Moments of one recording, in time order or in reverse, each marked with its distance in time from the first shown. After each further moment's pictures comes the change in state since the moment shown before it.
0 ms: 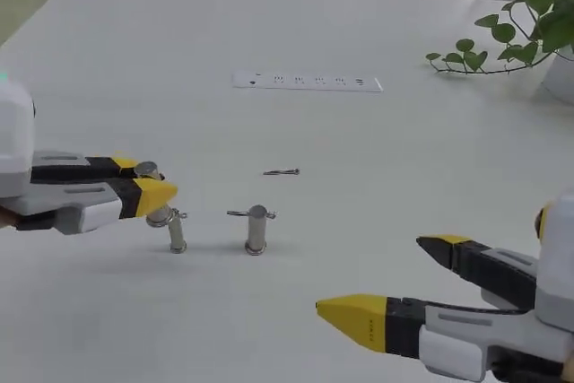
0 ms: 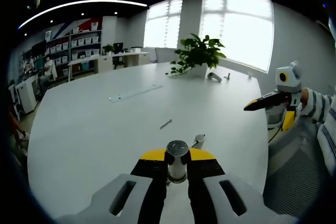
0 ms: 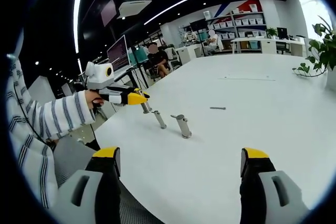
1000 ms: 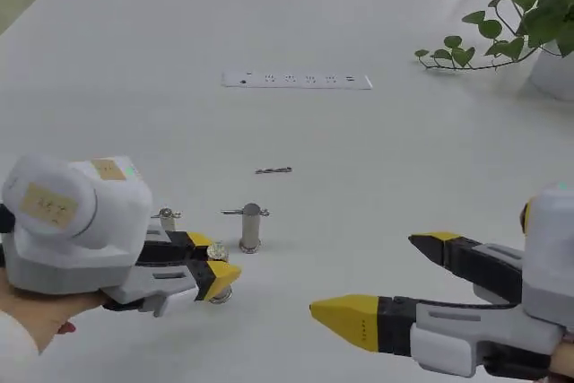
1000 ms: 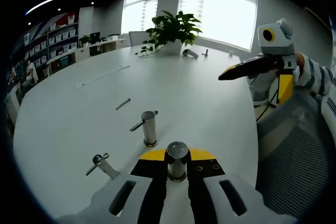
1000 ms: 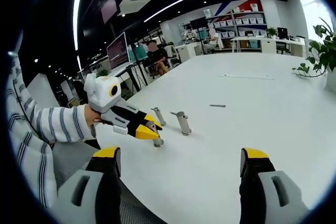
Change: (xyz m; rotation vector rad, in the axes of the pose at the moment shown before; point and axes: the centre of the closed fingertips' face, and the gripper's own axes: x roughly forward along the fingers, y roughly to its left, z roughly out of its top) left arm 0.053 -0.066 -0.056 0.129 0.166 -0.123; right arm -0.001 0.001 -0.005 -0.010 0.018 -0.012
